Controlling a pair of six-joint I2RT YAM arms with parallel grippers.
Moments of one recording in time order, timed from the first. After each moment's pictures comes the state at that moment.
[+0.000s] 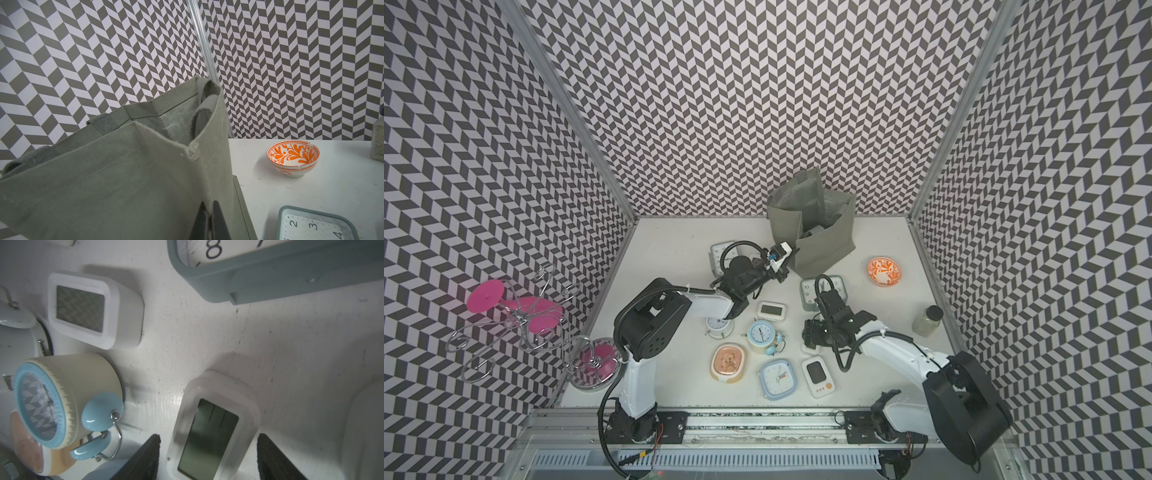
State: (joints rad) left arm -0.69 2.03 1.09 1.09 0.23 0.31; right arm 0.56 1.28 0.62 -0.45 -0.14 0.60
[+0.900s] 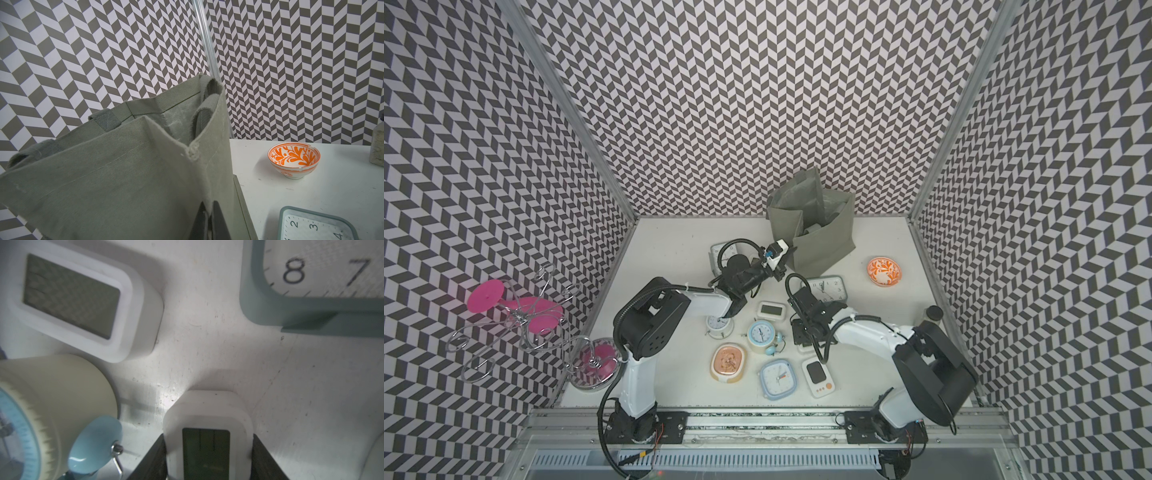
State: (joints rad) left arm -0.67 2.04 1.09 1.10 0.25 0.27; right arm 0.72 1.48 0.81 -0.53 0.06 0.56
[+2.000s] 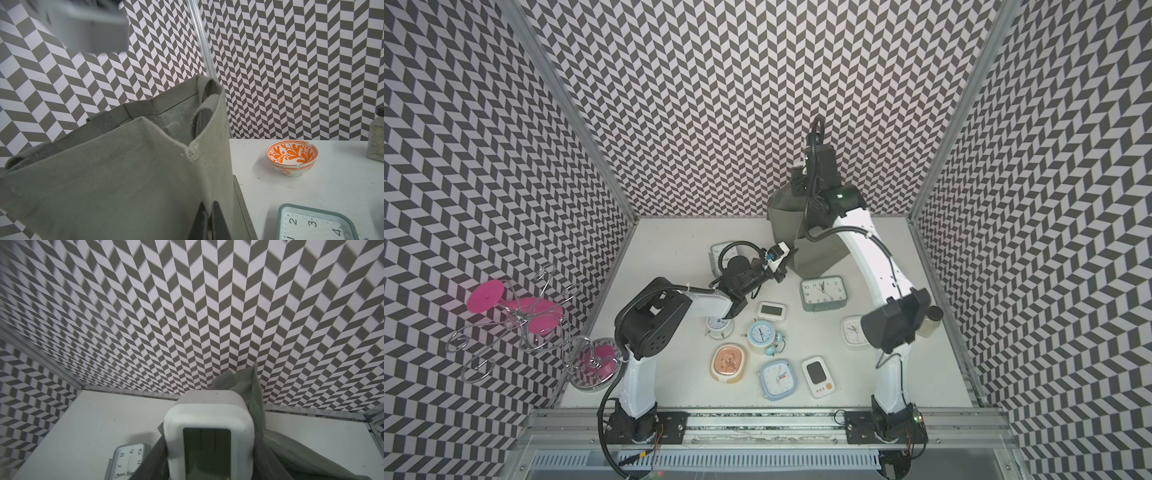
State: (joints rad) left arm -0.68 2.04 1.08 1.11 0.26 0.30; right arm 0.40 2.06 2.35 -0.70 0.20 0.14
